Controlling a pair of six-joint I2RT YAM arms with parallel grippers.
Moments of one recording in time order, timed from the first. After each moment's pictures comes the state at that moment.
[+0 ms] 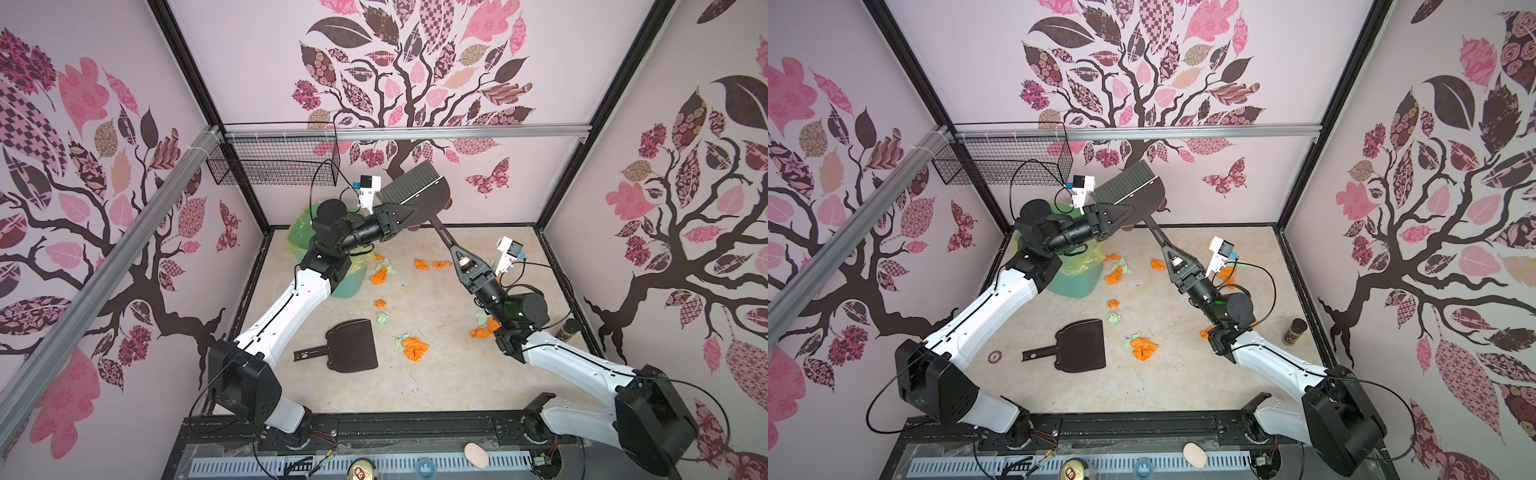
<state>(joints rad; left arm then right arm) -0.44 1.51 1.43 0.29 0.73 -1.11 0.56 1.20 0.59 1.23 -0.19 1.04</state>
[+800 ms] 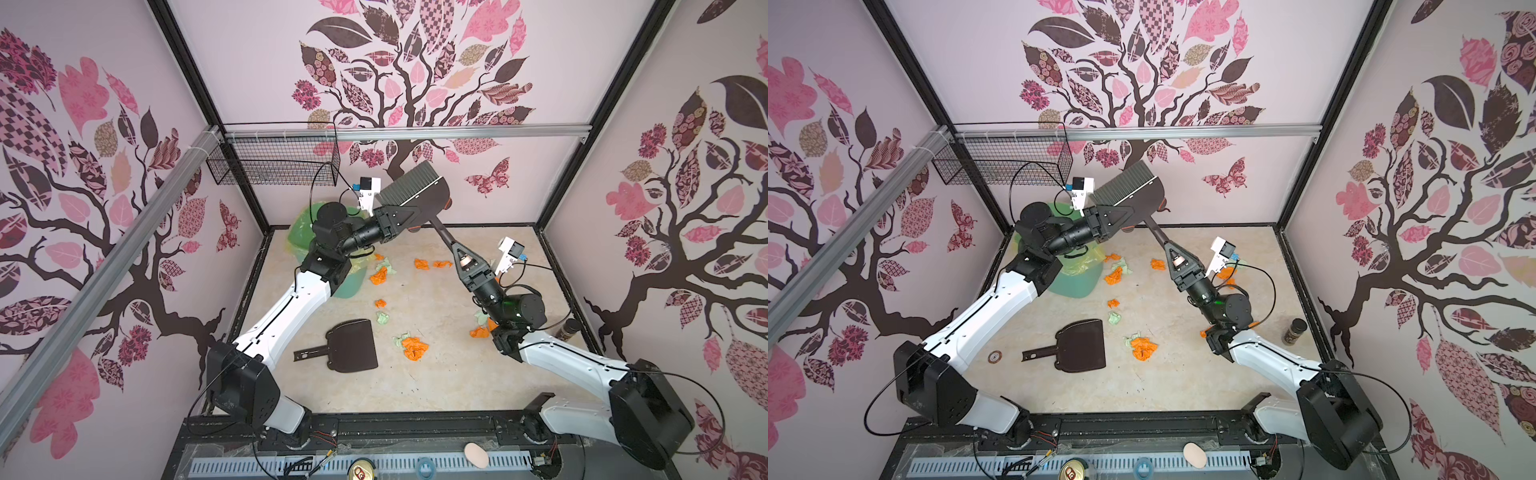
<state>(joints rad) -0.45 1.50 1.40 0.31 0.71 -1.09 0.56 1.22 0.59 1.27 -0.13 1.02</state>
